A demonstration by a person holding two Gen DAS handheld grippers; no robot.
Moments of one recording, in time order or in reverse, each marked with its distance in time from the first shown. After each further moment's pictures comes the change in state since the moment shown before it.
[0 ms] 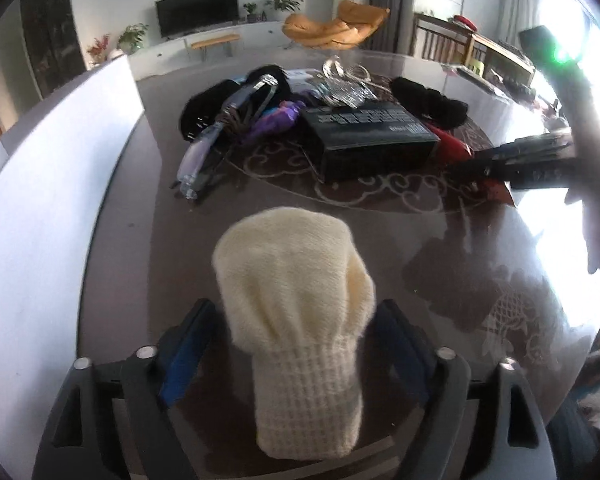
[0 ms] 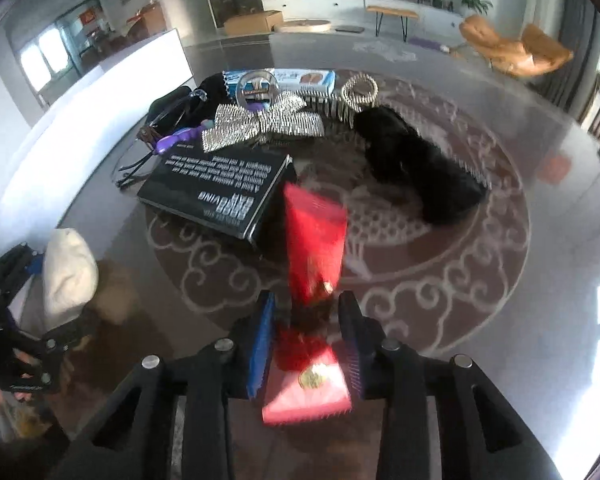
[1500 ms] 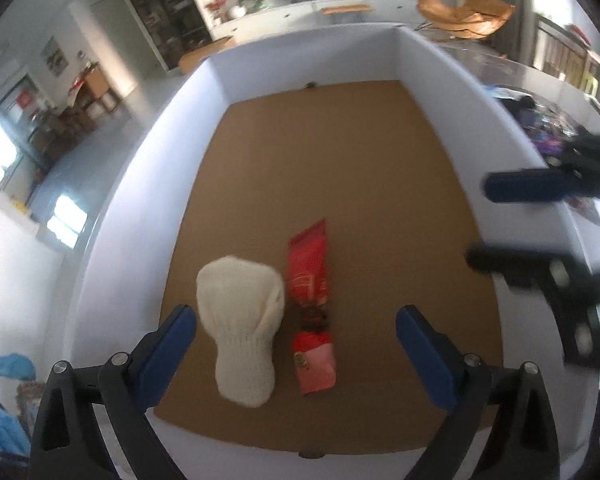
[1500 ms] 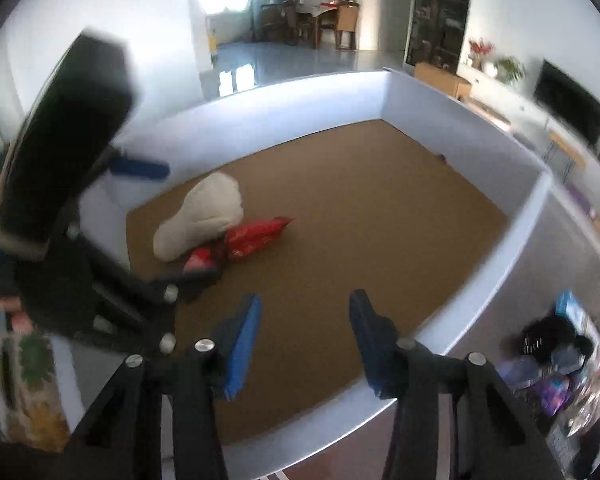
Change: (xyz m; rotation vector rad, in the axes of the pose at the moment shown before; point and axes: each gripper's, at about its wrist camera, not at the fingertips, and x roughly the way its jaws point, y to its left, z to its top) left arm -0.105 0.214 -0.036 -0.164 0.142 0.379; right arm 0.025 0.347 0.064 -0.547 -0.136 0.286
